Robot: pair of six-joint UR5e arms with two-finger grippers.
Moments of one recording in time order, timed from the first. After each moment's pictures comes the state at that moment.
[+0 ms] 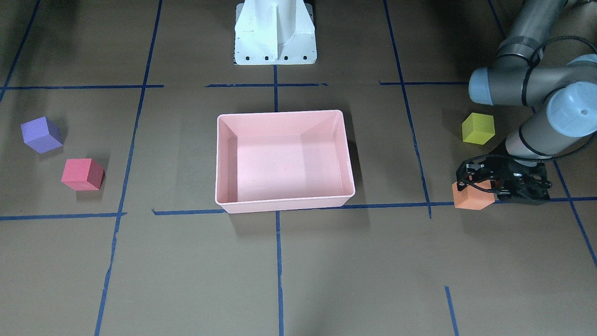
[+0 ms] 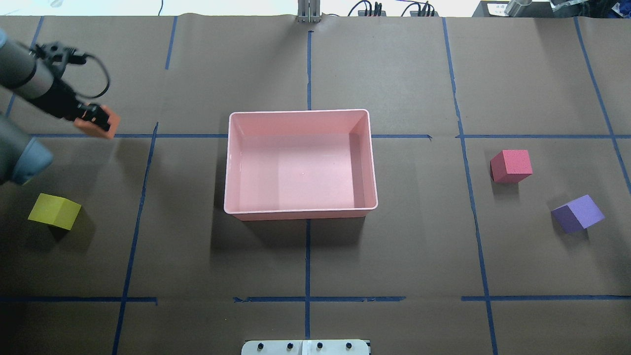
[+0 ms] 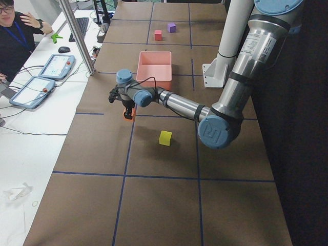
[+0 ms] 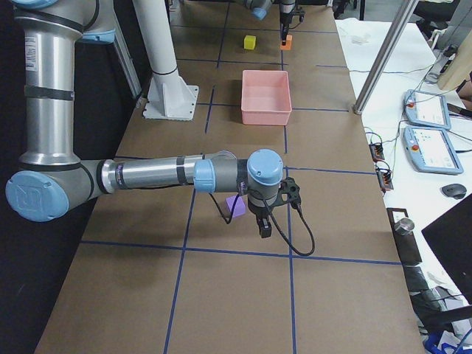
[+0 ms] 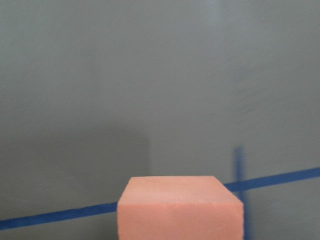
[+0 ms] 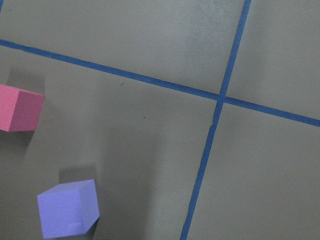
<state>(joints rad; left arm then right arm) -1.04 -2.01 -1.56 -1.74 -2.22 -0.69 1.56 -1.65 1.79 -1.64 2.40 -0.20</state>
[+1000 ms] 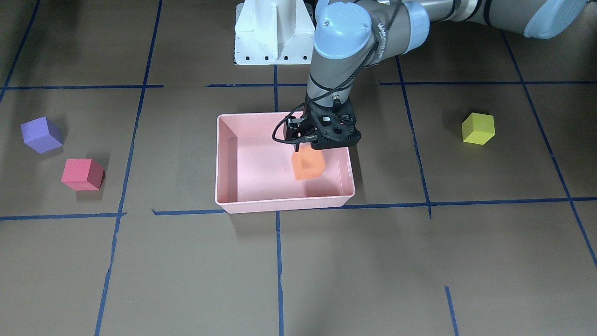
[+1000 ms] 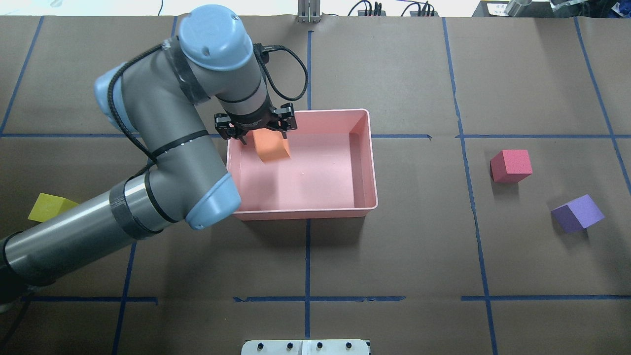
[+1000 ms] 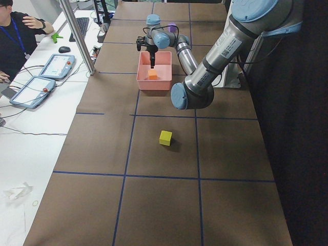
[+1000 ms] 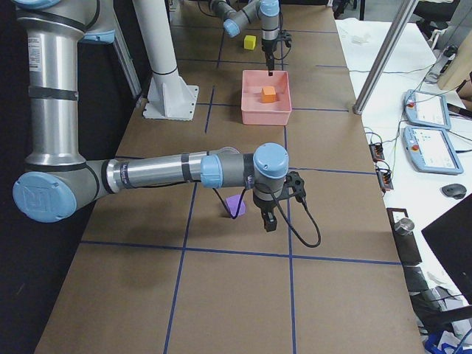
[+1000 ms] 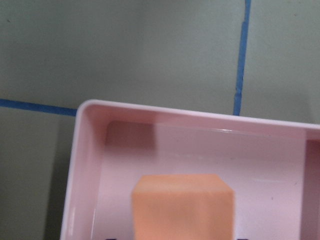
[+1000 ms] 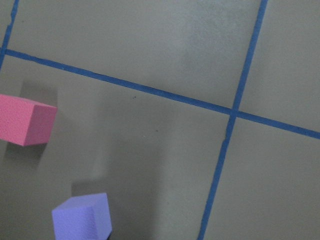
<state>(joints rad) -0.66 -2.38 -1.66 -1.46 -1.95 -1.25 1.51 -1.60 1.79 -1.64 2.41 -0.12</state>
